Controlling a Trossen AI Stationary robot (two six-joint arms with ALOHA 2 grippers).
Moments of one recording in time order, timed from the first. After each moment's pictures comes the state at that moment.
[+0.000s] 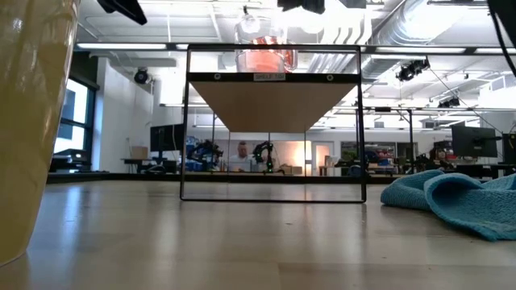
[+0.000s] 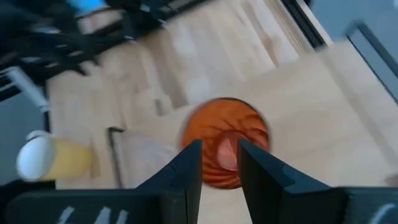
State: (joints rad) left arm -0.30 1.15 1.15 -1.00 -0.48 -0.45; right arm -0.30 1.86 2.36 -1.38 -0.18 0.17
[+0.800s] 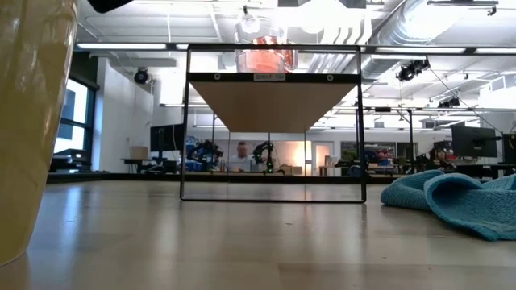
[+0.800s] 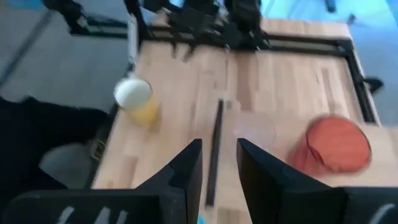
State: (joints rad) left arm -0.33 1.23 1.15 -0.83 0.08 -0.45; right arm 0.24 1.62 2.35 -1.42 0.06 0.07
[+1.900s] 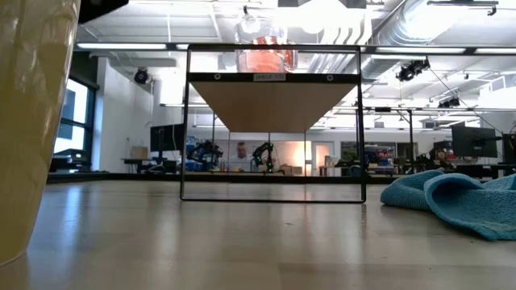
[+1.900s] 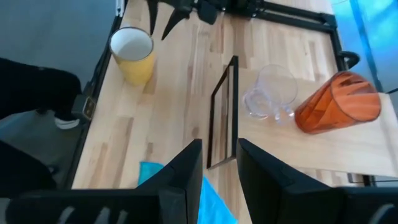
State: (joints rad) left arm -0.54 1.51 1.15 -0.62 -0.11 -0.61; right arm 0.70 1.62 2.23 -1.57 0.51 0.39
